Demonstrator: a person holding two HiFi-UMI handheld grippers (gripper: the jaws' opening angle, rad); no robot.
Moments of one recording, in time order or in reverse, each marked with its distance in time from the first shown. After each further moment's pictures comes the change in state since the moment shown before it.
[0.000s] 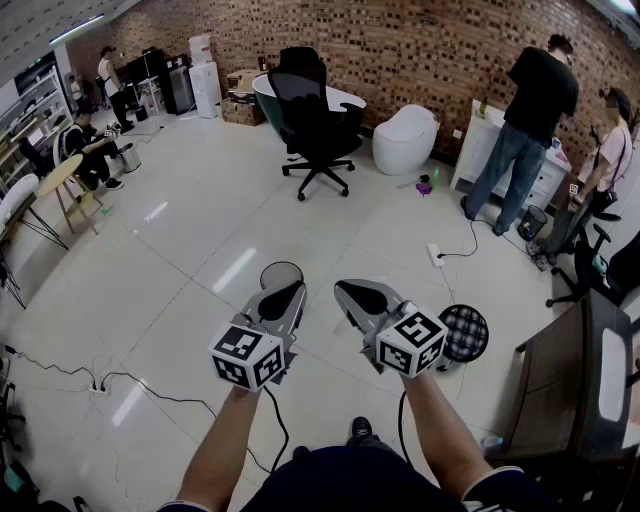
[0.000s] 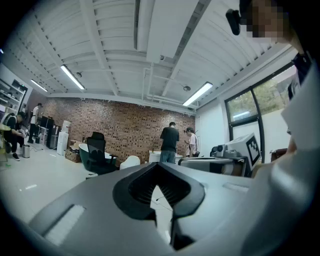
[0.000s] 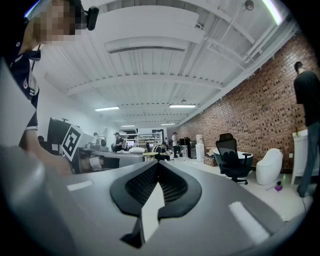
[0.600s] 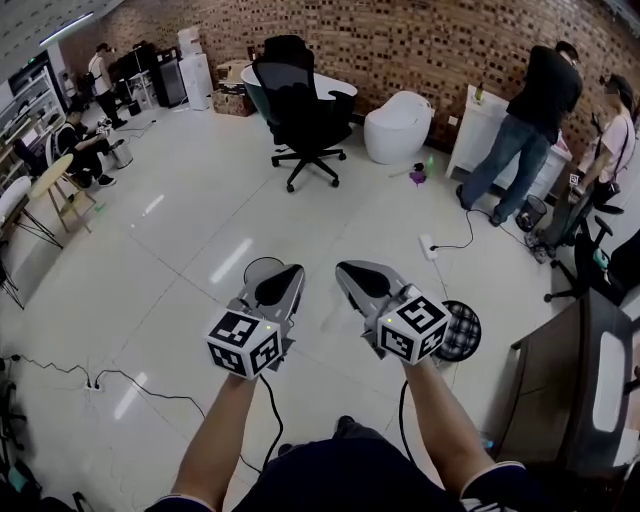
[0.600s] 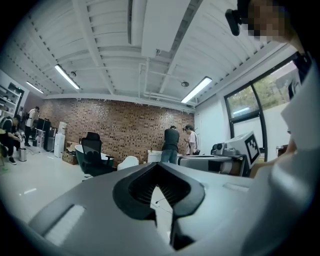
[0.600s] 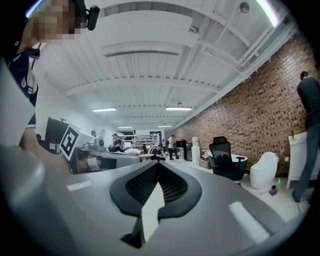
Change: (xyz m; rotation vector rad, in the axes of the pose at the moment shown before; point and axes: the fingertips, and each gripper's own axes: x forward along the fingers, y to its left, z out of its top) left arm 0.080 -0.021 0.001 0.033 -0.005 -0.009; right arm -0.028 -0.083 0.010 -0.028 -0.025 -0.028
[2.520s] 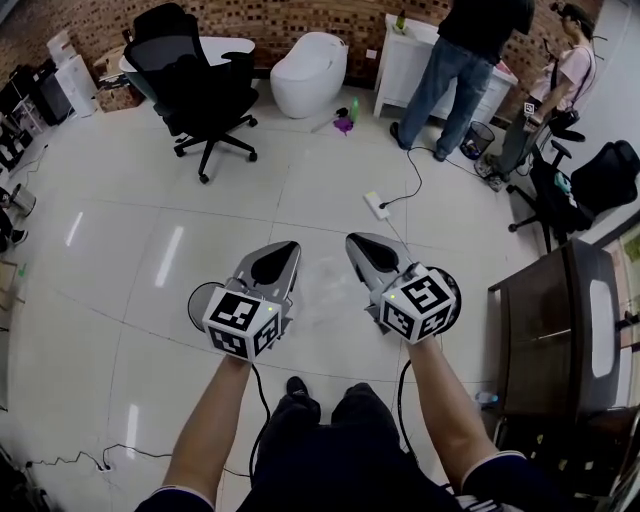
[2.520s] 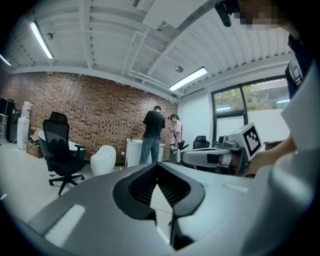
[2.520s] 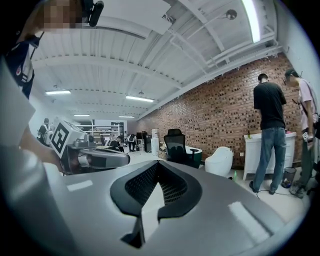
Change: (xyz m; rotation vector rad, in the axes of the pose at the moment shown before) left arm 0.310 0.091 -0.058 0.006 0.138 -0.314; right arm 0.045 -0.314 -0.052 0.061 0.088 -0.461
